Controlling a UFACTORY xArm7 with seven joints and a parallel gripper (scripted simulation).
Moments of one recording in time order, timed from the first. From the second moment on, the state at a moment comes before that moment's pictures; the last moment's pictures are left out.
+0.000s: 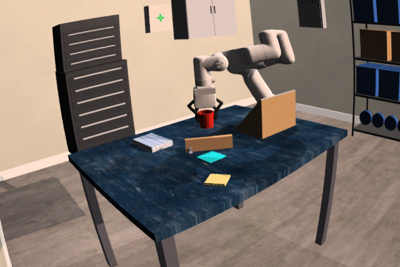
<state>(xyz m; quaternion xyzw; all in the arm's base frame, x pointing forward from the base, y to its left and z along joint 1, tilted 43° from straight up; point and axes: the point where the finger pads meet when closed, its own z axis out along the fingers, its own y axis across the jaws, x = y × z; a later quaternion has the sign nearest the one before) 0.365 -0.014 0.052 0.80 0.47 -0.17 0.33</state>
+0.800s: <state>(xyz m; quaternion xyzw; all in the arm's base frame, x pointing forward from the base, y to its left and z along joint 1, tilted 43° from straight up) 0.412 0.047 -0.003 0.80 0.47 -0.17 0.33</state>
